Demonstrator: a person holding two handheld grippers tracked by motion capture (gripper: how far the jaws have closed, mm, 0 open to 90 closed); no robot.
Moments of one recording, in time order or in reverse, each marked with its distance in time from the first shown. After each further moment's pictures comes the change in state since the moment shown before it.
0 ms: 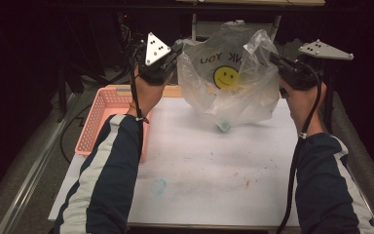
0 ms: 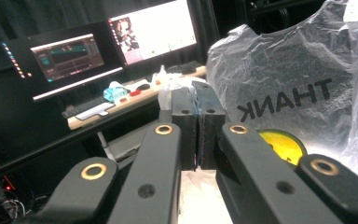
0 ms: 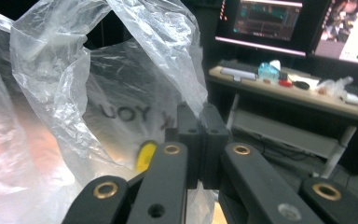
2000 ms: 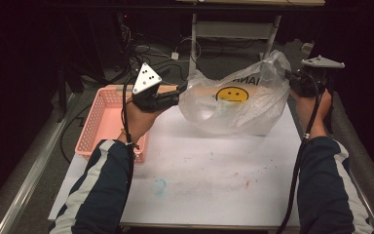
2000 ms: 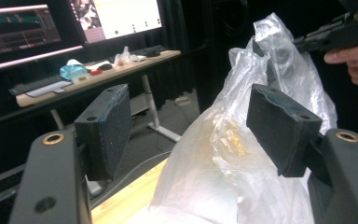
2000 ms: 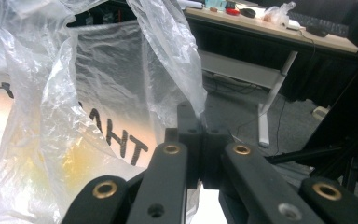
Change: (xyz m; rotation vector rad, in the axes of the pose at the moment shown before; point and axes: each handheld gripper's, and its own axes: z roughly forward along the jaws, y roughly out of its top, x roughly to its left) left arm -0.022 -0.048 -0.040 0.040 -0.126 -0.061; right arm -0.056 -0.064 0.023 0.250 -0.222 0.030
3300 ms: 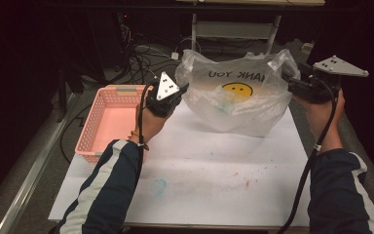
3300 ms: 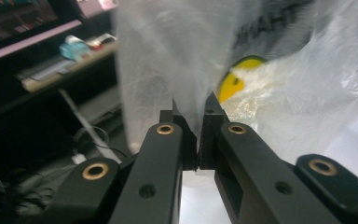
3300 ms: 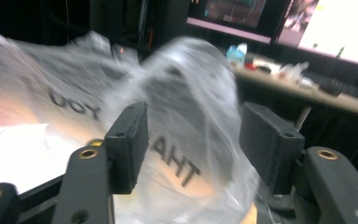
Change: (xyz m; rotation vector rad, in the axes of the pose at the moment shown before) left arm -0.006 -0.019 0.039 0.145 0.010 0.124; right arm 0.017 0.015 -0.066 -0.211 0.095 -0.074
